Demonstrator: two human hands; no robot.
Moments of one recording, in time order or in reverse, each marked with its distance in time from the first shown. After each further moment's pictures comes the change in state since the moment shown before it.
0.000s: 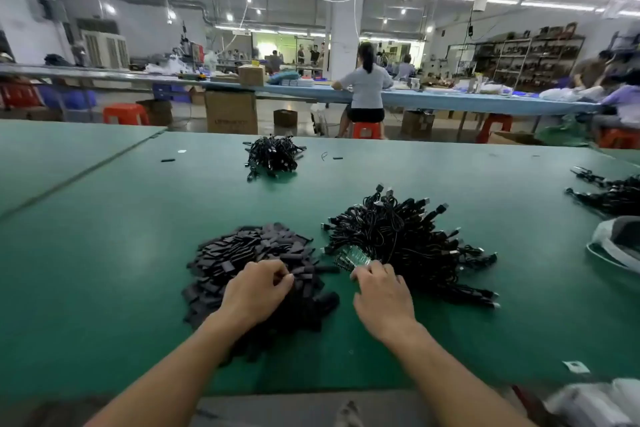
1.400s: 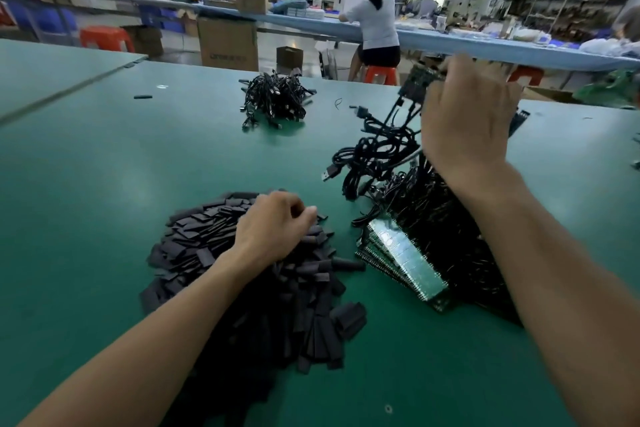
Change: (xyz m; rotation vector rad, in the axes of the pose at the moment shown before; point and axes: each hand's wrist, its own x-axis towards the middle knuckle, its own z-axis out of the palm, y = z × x) left_hand 0.117 -0.012 0.028 -0.119 0.096 -0.015; right_hand 0.158 -0.021 -0.121 0.058 0.838 -0.037
